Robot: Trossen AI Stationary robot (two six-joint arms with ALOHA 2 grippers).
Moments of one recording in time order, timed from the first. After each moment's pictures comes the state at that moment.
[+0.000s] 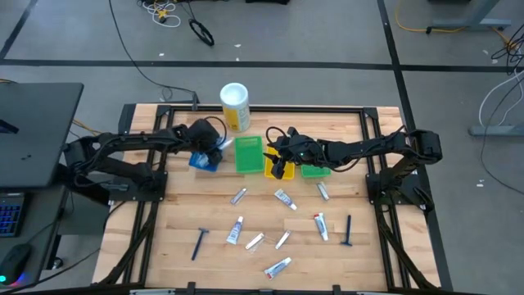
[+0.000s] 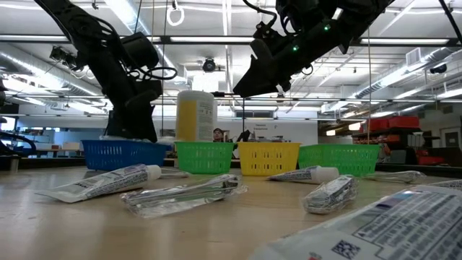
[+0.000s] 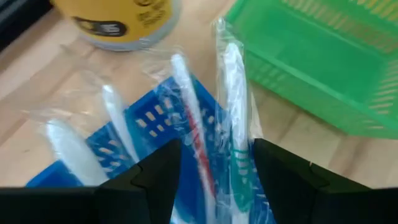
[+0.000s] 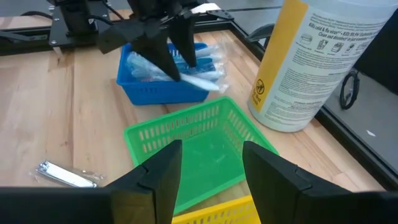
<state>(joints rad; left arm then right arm) 0.49 1.25 0.57 -0.23 -0.07 -0.14 -0.10 1.60 0.93 0.18 0.26 0.06</state>
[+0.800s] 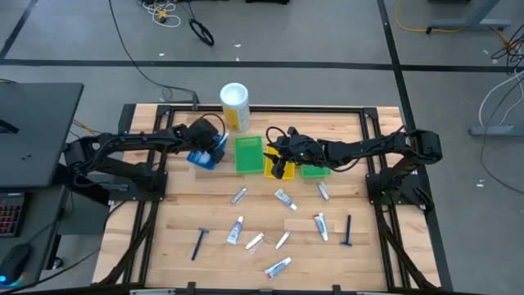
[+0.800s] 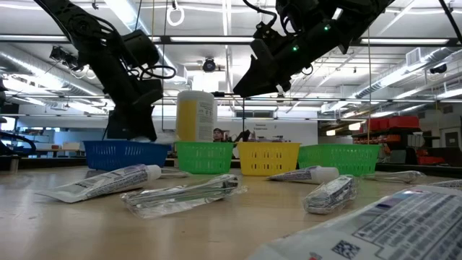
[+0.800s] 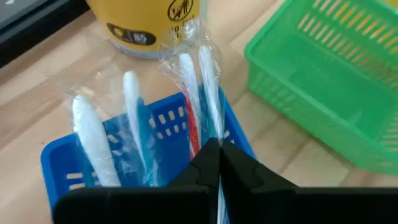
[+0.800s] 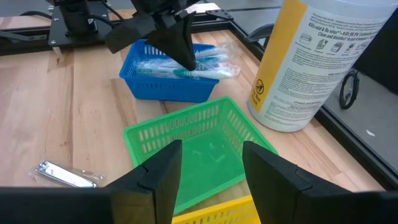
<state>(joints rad) 0.49 1.24 0.57 -0.20 -0.15 -0.25 -0.10 1.60 0.93 0.18 0.26 0.06</state>
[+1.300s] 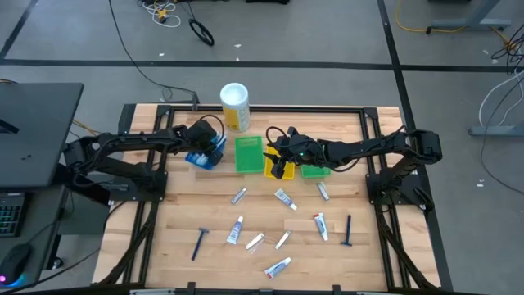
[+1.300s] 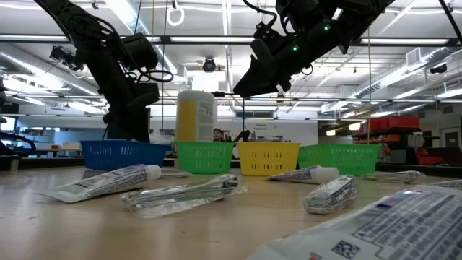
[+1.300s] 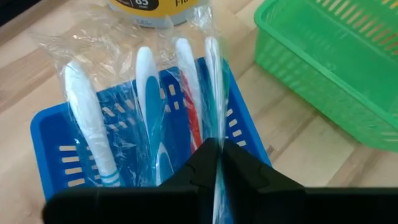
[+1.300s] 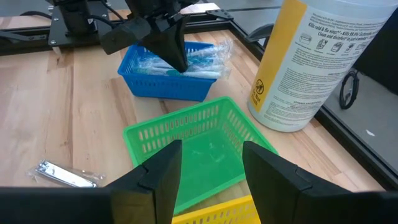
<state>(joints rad) 0.49 1.24 0.57 -0.29 -0.14 -0.29 -0.10 1.60 0.93 0.18 0.26 0.06</state>
